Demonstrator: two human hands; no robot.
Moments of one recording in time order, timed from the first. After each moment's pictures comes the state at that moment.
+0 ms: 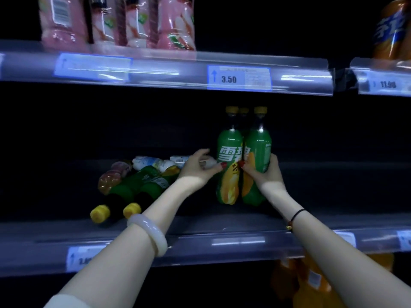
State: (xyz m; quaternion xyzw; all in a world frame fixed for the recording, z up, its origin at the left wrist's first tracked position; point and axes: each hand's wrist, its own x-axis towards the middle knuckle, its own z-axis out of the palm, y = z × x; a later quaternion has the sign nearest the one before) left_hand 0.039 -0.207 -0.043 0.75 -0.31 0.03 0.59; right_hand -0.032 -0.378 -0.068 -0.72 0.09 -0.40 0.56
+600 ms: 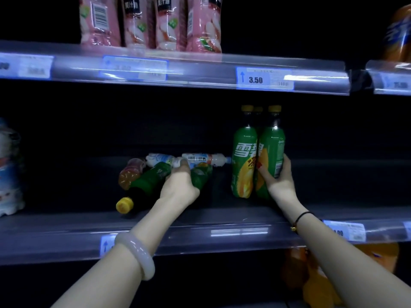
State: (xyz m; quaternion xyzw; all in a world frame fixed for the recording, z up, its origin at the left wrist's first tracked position) left_hand 0.018 -0.126 -0.058 0.92 -0.20 0.13 0.30; right_hand -0.043 -0.356 -0.084 -0.71 0.11 -0.45 0.53
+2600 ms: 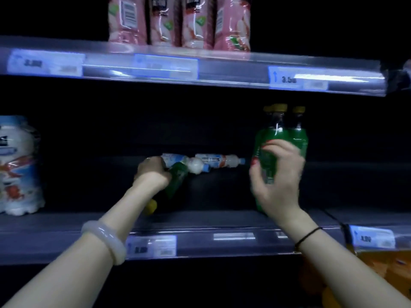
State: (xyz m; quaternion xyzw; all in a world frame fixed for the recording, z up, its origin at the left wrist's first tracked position) left_hand 0.094 -0.046 -0.043 0.93 -0.11 0.13 0.32; right_hand -0.059 -0.242 -0.056 -0.71 -0.08 -0.69 0.12
